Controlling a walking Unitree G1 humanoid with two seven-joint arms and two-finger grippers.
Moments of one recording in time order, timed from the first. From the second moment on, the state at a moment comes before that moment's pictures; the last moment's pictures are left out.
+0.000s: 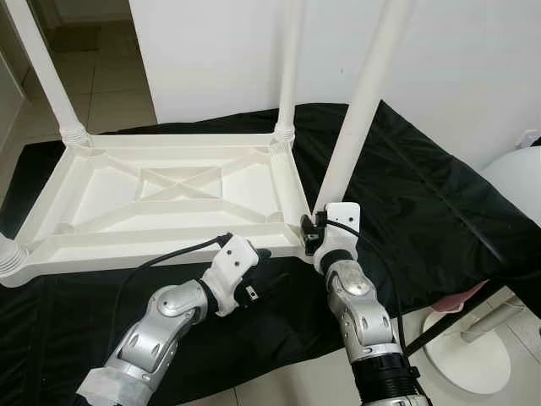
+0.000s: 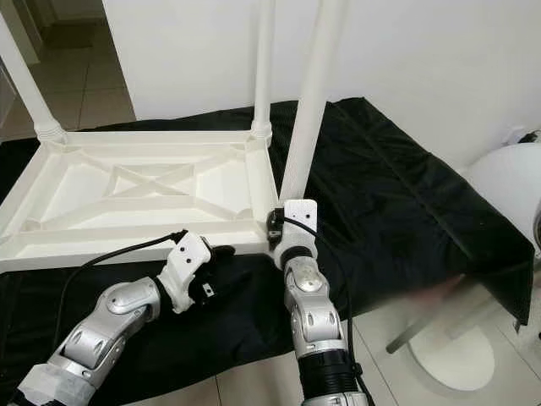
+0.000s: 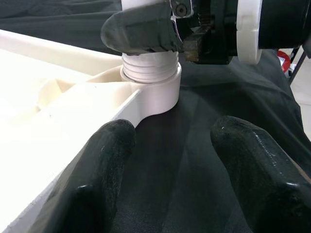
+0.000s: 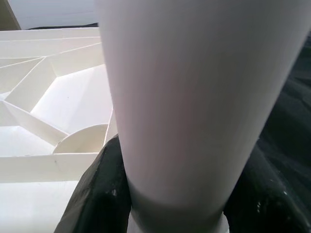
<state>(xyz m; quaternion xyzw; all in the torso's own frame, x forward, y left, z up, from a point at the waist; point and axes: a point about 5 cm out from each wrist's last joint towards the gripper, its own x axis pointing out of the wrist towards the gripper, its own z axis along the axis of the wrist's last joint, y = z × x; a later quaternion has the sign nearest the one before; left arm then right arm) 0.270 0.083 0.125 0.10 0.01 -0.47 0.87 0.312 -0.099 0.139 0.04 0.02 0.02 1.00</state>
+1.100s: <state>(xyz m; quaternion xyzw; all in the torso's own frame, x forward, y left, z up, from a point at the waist) 0.276 0.083 0.134 0.07 0.00 -0.47 0.88 0.335 -0.135 0.140 -0.06 0.02 0.39 0.92</state>
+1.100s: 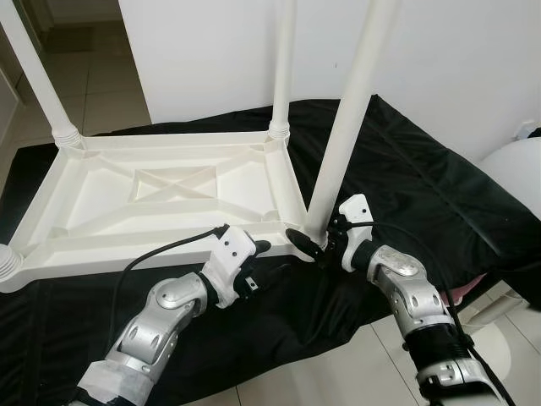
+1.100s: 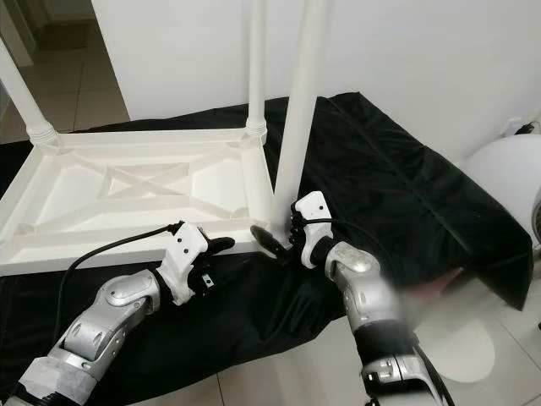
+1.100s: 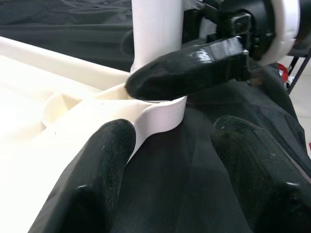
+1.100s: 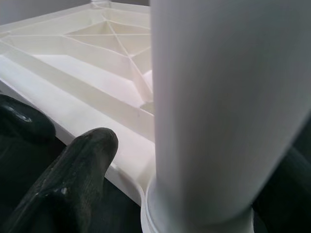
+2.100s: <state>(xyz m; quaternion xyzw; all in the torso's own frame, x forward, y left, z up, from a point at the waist) 0.270 0.086 0.134 0.07 0.01 -0.47 0.88 0.350 -0.128 0.139 -0.05 -0.01 0.35 0.94</state>
